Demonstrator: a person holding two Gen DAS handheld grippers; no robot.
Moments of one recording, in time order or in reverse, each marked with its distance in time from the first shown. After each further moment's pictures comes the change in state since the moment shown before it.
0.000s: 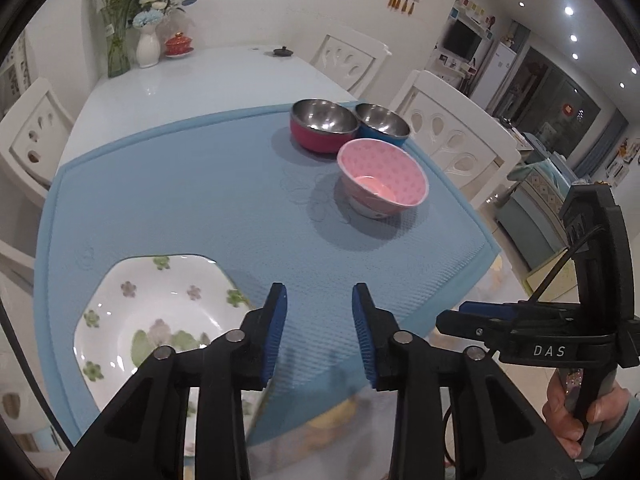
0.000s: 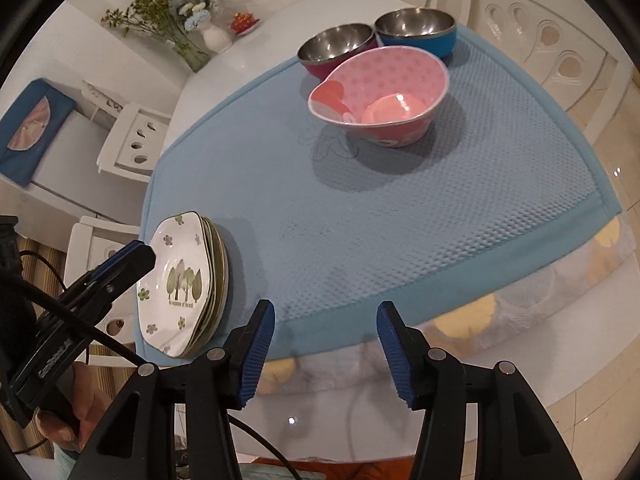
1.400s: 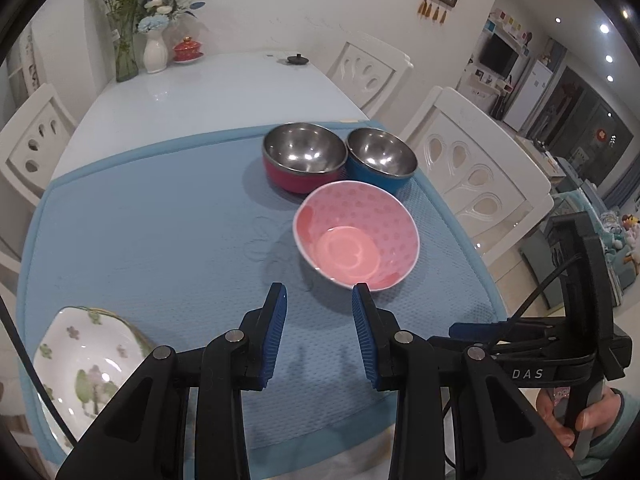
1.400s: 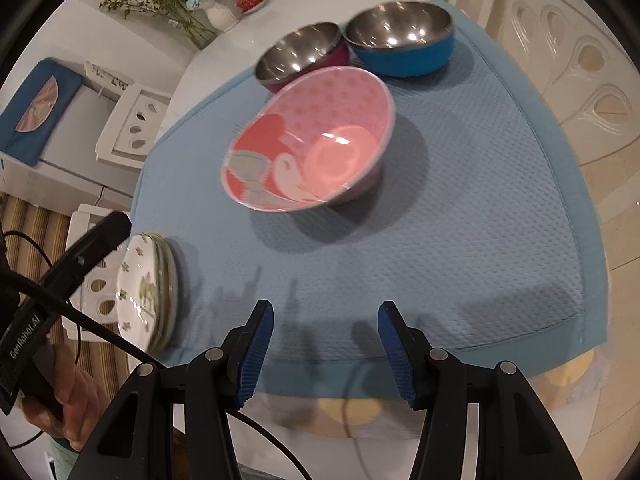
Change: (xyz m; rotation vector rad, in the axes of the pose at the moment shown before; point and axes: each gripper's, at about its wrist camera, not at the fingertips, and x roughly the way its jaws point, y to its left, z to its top) left arm 0.066 -0.088 0.071 -0.092 -0.024 0.119; right arm 0.008 -0.095 0.085 -0.116 0.135 0.071
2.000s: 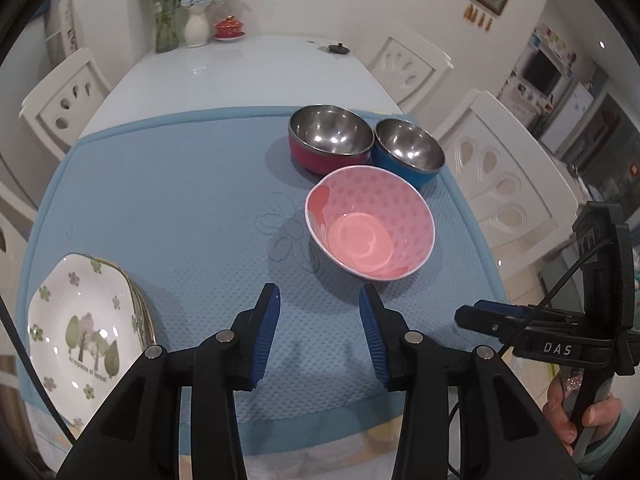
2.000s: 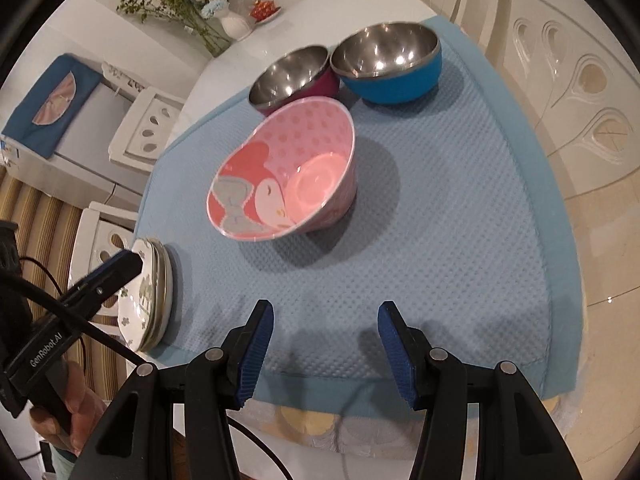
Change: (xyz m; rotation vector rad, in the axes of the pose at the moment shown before) left arm 0.006 -0.008 -0.013 -0.150 0.026 0.094; right arm -0.020 -0.030 0.017 -0.068 -0.052 0.041
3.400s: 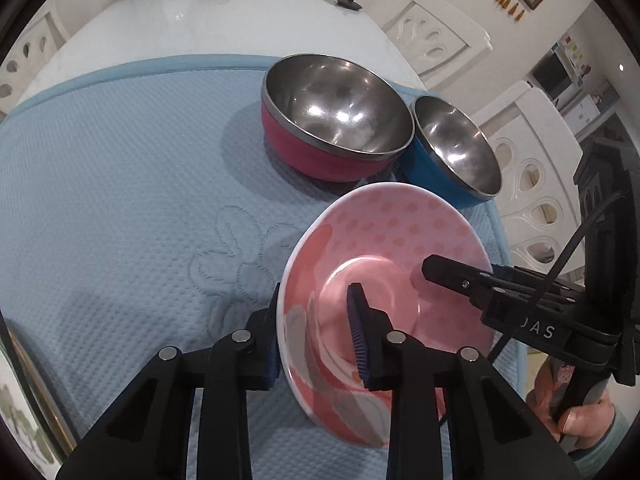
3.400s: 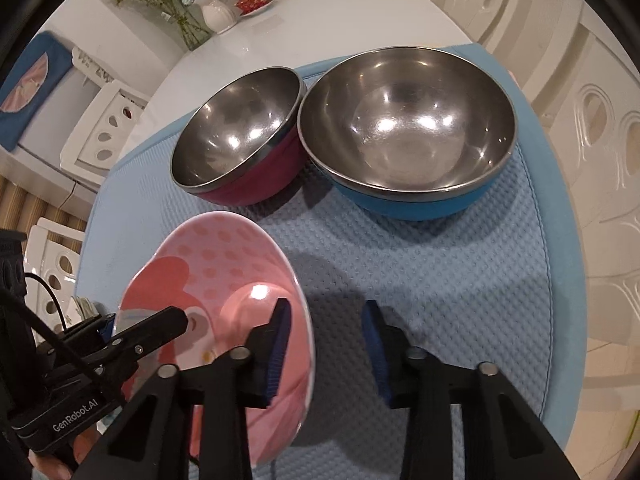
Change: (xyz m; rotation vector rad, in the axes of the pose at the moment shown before) left arm 0.135 0.005 0.055 -0.066 0.144 -0.073; right arm 0.086 -0.013 0.117 -0.100 0.014 -0.125
